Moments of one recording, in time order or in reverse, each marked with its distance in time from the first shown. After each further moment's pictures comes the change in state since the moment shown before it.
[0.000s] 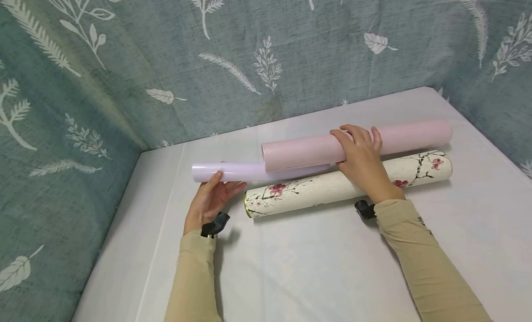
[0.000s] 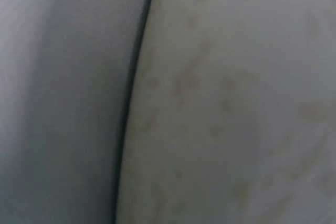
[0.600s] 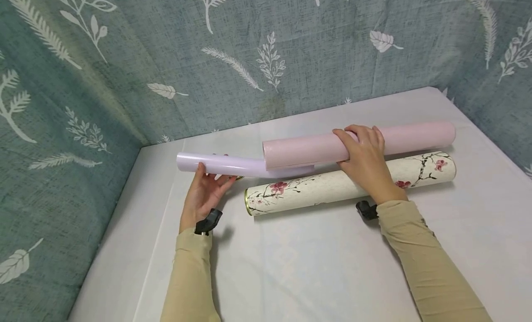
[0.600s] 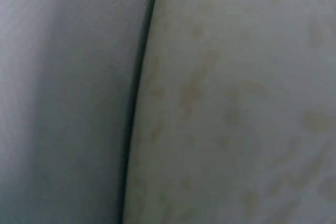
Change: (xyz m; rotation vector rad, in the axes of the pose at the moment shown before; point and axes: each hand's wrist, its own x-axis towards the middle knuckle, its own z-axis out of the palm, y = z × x) left_hand -0.003 0.004 -0.013 -0.257 0.038 0.099; right_hand -0.001 0.003 0.001 0.014 0.080 -0.058
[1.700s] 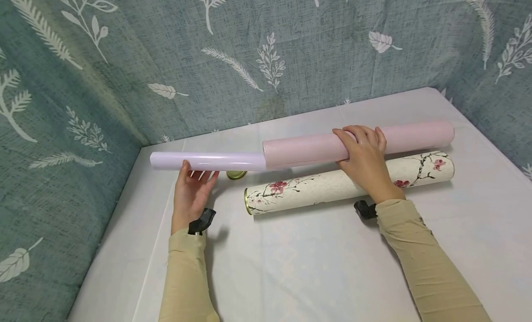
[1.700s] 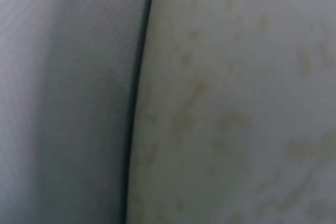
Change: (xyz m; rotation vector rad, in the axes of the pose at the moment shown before) left_hand -0.003 0.019 -0.004 -0.015 0.224 0.193; right_hand -0.001 0.000 0.000 -0.026 -0.048 0.055
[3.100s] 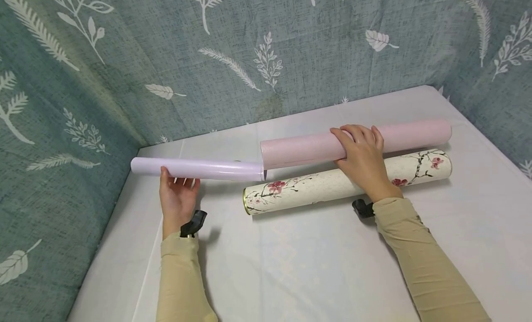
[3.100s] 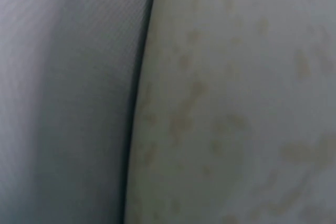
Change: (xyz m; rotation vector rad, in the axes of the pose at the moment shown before) left_hand -0.004 0.019 -0.014 0.007 0.236 0.128; right_hand -0.002 -0.001 0.000 -0.020 0.005 0.005
